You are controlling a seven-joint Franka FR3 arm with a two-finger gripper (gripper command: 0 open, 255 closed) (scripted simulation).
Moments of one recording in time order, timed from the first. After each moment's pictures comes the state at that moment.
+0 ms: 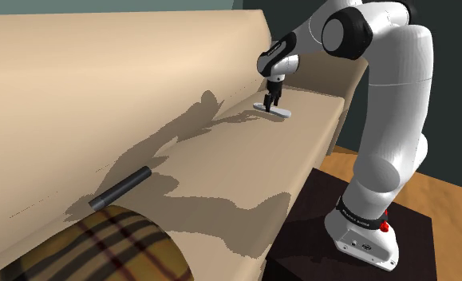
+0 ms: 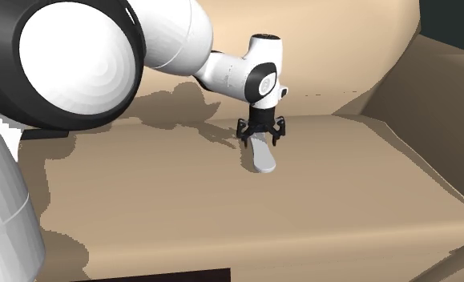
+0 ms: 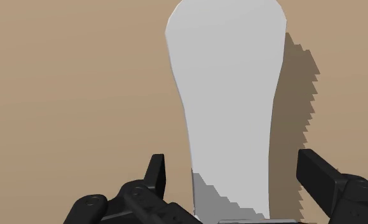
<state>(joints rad) -0.25 0.35 -0.38 -1.89 0.11 2.22 -0.68</state>
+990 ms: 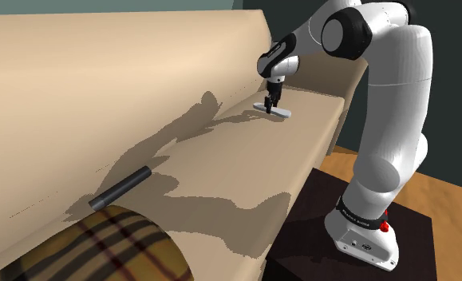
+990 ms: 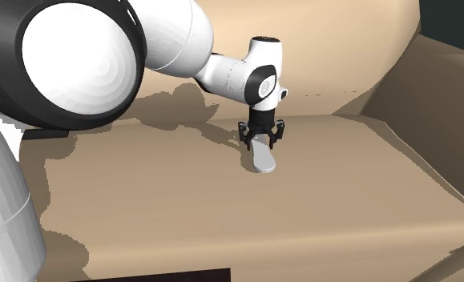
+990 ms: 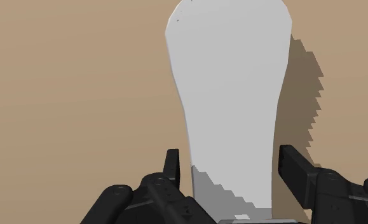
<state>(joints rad) -0.26 0.35 -0.38 -1.90 0.11 2.23 -0.68</state>
